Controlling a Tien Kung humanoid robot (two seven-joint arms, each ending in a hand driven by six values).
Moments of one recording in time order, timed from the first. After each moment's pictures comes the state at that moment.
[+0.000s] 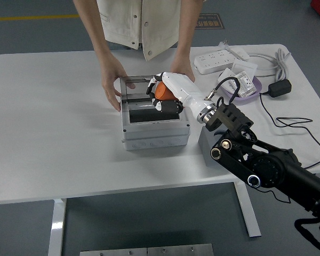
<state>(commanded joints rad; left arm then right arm) 0.09 0.23 -0.97 -0.18 1.14 -0.05 0.14 0.70 -0.14 0.67 1.08 -1.80 -0.25 0.03</state>
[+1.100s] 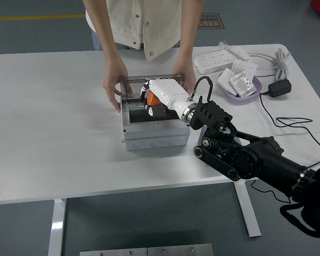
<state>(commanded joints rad) 0.08 0.24 -0.96 -0.18 1.13 -0.05 0.15 0.82 -0.05 0.52 0.88 -1.81 -0.26 -0.02</state>
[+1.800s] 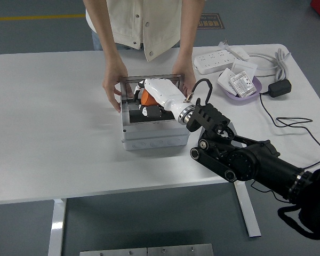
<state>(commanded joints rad) 0.07 0.24 -0.92 -0.18 1.10 -0.05 0.14 0.81 -0.03 0.51 0.88 -1.76 -0.32 0.03</state>
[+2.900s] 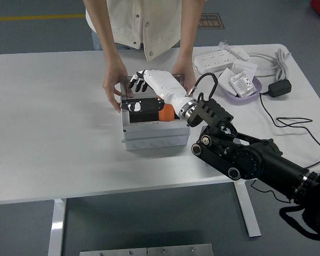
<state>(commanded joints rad) 0.07 0.23 -0.92 -0.18 1.11 -0.06 0.15 0.80 -0.07 0.61 1.01 -1.76 -0.30 0.01</state>
